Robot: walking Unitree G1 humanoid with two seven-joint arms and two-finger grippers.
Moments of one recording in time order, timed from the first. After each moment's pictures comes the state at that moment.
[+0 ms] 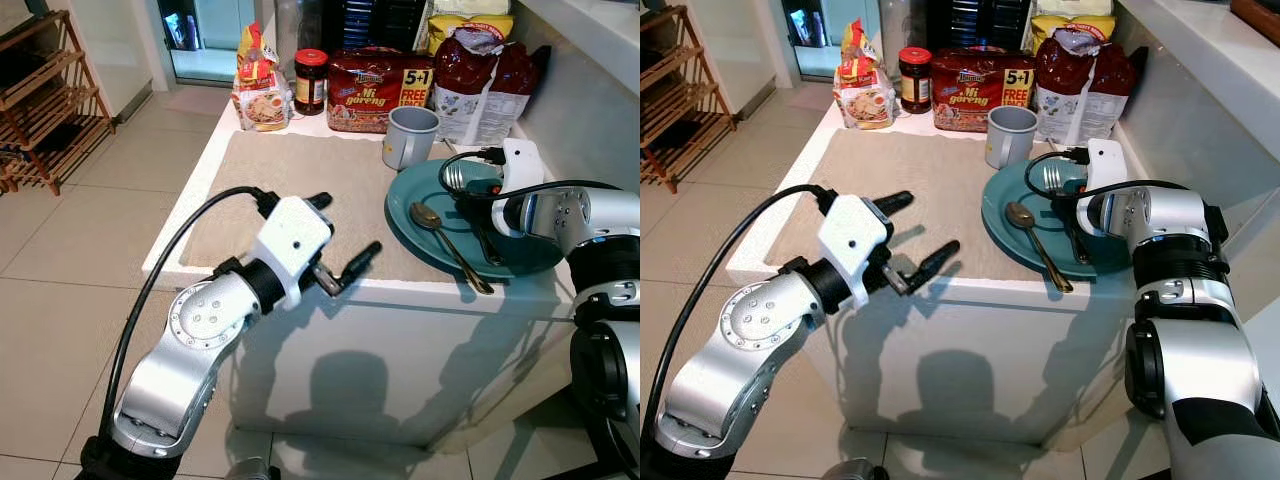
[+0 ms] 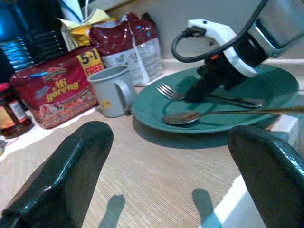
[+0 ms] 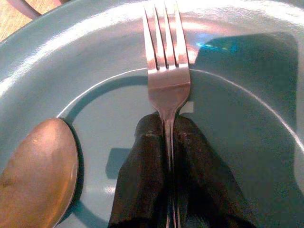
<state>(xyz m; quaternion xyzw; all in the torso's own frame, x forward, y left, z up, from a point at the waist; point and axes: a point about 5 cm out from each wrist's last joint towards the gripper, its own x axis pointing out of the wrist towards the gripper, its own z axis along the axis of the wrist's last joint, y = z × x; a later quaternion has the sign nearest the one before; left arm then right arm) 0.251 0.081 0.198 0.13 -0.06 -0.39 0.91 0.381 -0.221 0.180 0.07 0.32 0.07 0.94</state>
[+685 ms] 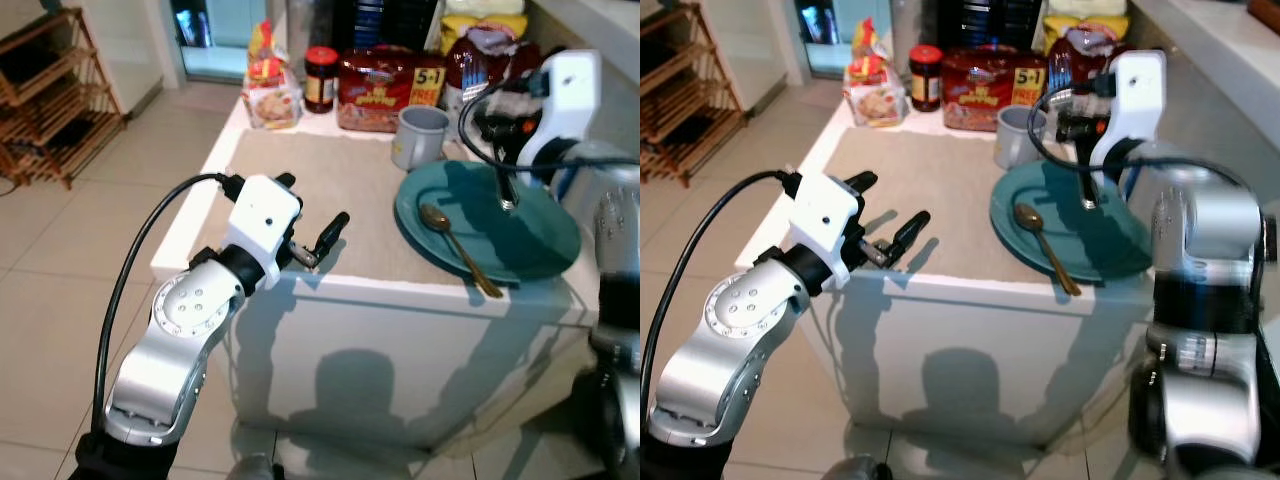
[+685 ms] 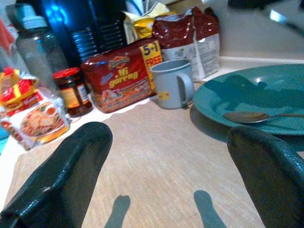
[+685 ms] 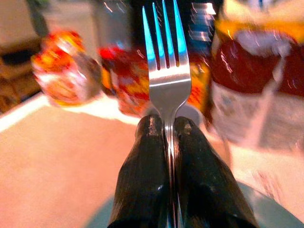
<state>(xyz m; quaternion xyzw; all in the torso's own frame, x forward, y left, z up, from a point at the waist) 0.264 0.103 0.203 0.12 -0.06 -0.29 0.95 0.338 -0.196 0.271 0.00 0.02 0.13 0.99</state>
